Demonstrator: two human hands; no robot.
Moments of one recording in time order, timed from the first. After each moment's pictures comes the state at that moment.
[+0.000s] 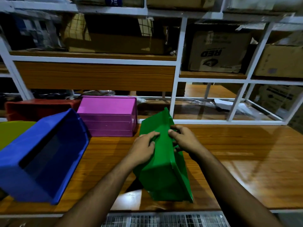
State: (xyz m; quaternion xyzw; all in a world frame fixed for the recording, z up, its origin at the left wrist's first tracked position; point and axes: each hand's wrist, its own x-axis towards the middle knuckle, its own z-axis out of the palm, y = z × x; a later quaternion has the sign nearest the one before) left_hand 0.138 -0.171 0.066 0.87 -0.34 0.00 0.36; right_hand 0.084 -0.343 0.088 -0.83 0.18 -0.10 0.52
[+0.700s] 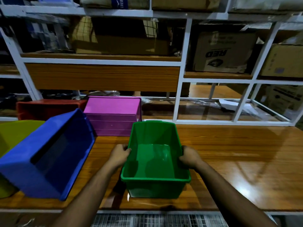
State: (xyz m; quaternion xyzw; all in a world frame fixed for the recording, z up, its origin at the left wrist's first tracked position) left_hand 0.196 -0.095 -0.002 0.87 -0.09 -0.12 0.47; right_hand 0.074 -0.353 0.033 -0.93 0.22 0.05 0.29
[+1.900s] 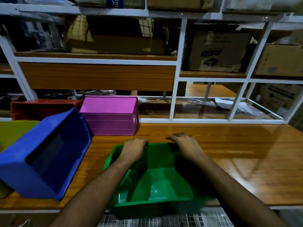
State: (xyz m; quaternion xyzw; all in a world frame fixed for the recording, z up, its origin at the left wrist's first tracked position) left_hand 0.178 -0.156 0.024 0.94 -0.33 0.07 0.07; right_hand 0.072 -0.358 0.056 -1.00 0.02 -0.09 0.02
